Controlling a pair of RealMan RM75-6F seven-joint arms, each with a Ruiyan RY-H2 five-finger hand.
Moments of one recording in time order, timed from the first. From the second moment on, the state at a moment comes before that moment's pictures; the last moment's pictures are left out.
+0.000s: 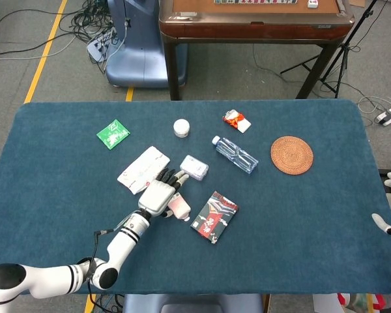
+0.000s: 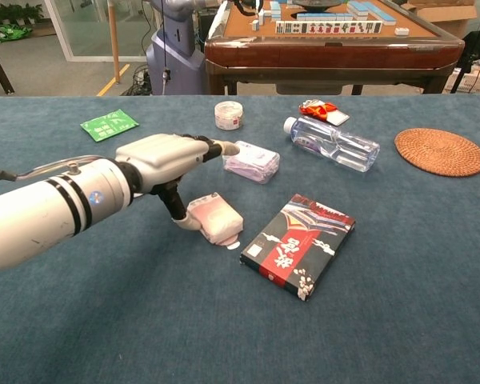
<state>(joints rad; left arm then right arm) -0.86 -1.77 -0.19 -1.35 1.06 0.95 0.55 0.01 -0.87 0.14 -1.76 -1.43 1.55 0.18</state>
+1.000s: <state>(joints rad) -0.79 -1.65 -0.15 -1.52 1.01 1.10 0.66 0.02 -0.88 0.13 -1.77 -1.43 1.54 0.16</state>
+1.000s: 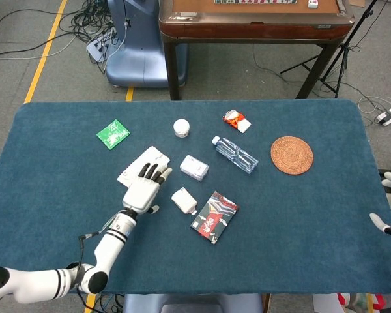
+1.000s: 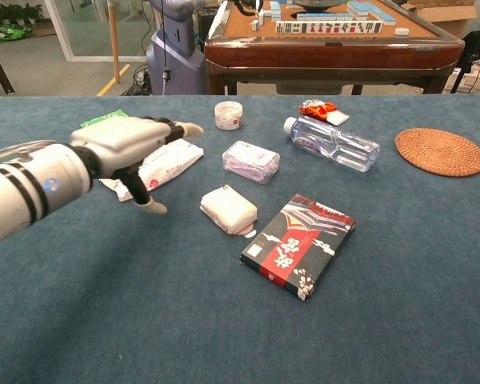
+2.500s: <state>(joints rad) -0.18 -1.22 0.05 -1.65 1.48 1.67 0.38 0.03 -0.90 0.13 -1.83 -1.33 1.48 -0.08</state>
